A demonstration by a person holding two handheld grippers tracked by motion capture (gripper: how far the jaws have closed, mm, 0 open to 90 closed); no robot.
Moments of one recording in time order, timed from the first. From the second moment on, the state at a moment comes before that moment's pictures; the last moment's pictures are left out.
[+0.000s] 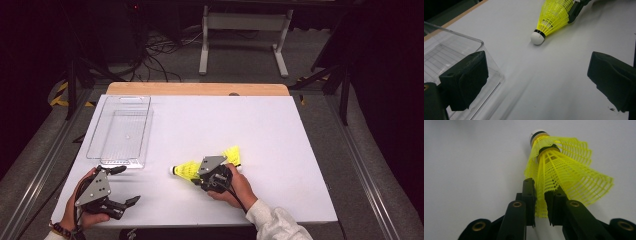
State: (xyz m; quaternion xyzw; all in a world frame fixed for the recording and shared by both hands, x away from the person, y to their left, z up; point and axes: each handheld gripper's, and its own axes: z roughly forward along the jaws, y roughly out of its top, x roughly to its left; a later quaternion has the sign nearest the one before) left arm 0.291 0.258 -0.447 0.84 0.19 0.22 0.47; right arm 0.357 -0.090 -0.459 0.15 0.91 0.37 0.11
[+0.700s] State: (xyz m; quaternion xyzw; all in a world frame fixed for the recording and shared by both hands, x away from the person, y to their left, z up) left arm 0.291 0.257 -0.447 0.84 0.19 0.22 0.46; right arm 0.355 -0.100 -0.450 0.16 0.90 0.38 0.11
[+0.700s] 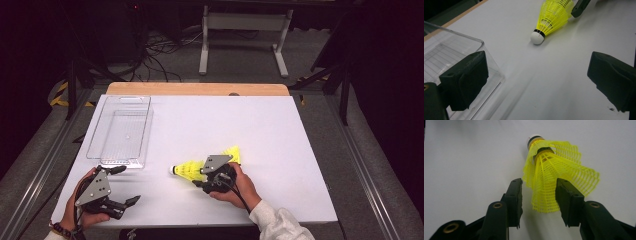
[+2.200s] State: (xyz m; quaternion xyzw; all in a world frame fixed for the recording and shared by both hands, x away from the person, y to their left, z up) left arm 0.290 0.258 -0.447 0.84 0.18 0.22 0.46; right arm 0.349 -0.177 -0.402 0.22 0.86 0.43 0.19
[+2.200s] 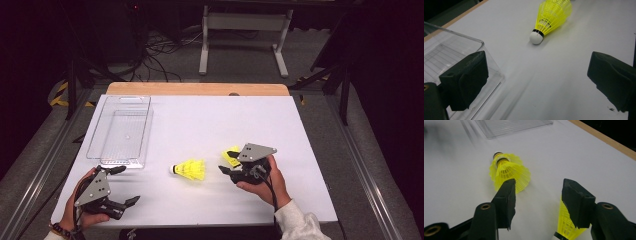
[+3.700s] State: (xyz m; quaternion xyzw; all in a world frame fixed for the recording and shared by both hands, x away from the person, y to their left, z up) left arm 0.293 0.256 -0.451 0.84 0.18 0.21 0.46; right arm 0.433 -0.173 -0.438 0.26 0.89 0.35 0.15
